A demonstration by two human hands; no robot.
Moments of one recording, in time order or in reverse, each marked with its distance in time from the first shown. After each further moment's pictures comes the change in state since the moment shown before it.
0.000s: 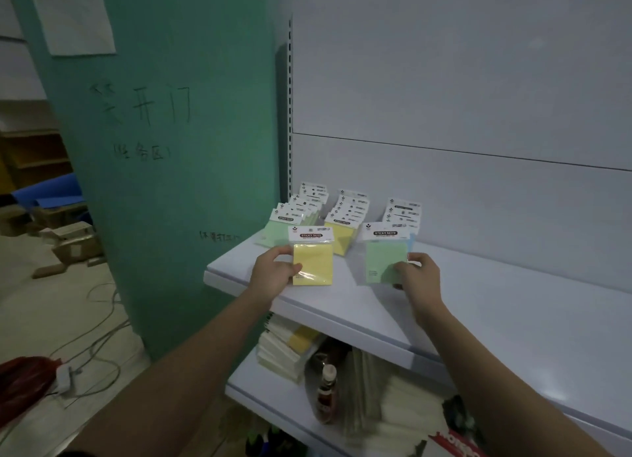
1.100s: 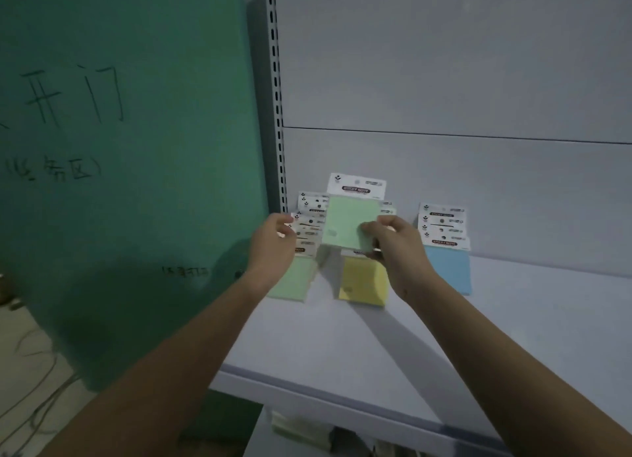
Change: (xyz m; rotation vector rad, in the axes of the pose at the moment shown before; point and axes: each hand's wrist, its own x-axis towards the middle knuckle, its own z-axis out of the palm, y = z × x) left_hand 0.210 0.018 -0.016 0.280 0.003 0.362; right_hand 0.095 -0.046 0.160 0.228 -0.031 0.042
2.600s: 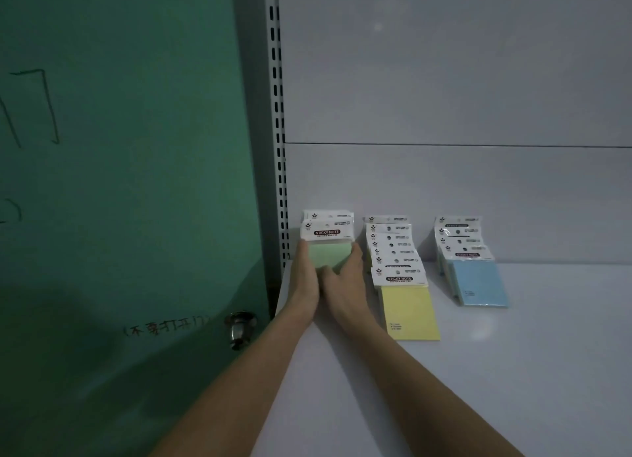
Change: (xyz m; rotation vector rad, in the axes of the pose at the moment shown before) left_hand 0.060 -0.043 0.034 -0.719 -0.367 -0.322; right_hand 0.049 0.091 0.132 -0.378 0.267 -0.176
